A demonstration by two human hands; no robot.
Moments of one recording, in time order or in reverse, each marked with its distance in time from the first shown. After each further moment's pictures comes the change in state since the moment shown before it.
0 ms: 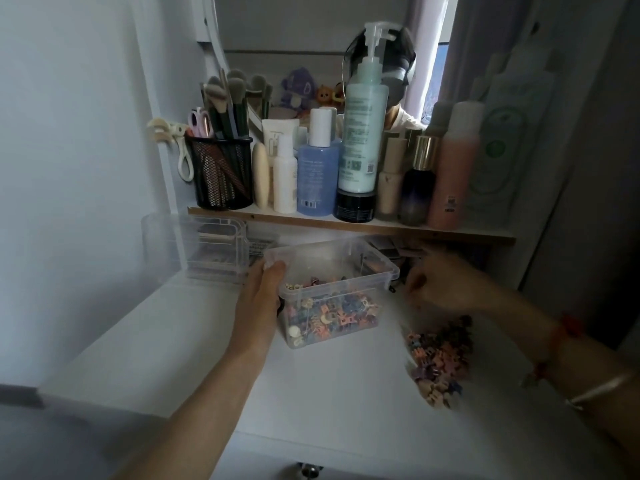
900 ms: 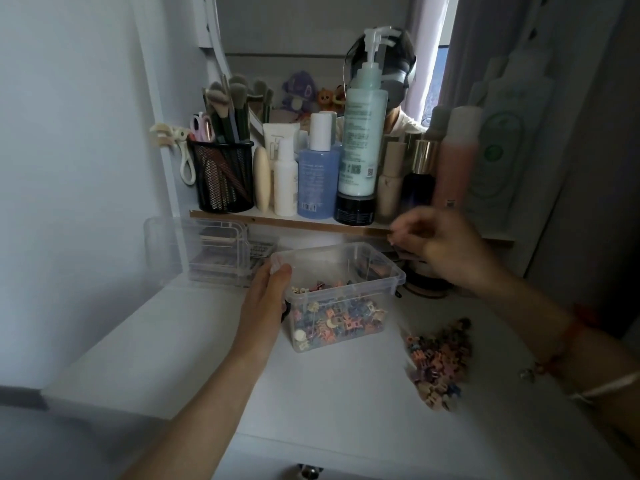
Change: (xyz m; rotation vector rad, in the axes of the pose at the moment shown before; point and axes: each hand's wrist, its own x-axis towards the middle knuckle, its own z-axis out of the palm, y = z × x) left_hand 0.001 -0.003 0.000 0.067 -0.071 0.023; right_hand -0.002 -0.023 -0.022 0.568 0.408 -0.215
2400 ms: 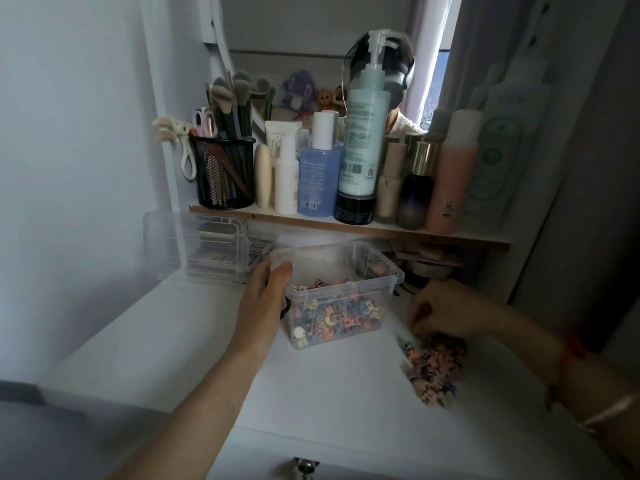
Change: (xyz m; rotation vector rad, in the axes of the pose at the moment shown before) left_hand 0.000 -0.003 -0.002 -0.007 0.011 0.029; right_hand -0.026 0.035 0.001 -0.632 -0.641 0.197
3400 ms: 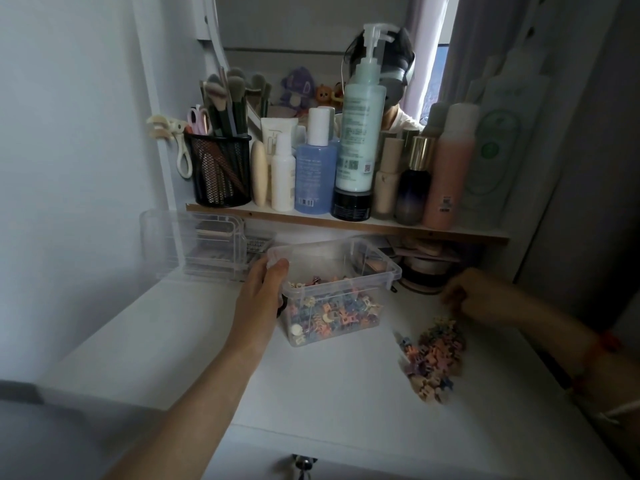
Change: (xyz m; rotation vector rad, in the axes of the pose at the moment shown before) left_hand 0.000 0.000 0.001 0.016 0.017 -0.007; right_hand 0.001 0.043 -0.004 0.089 0.154 0.221
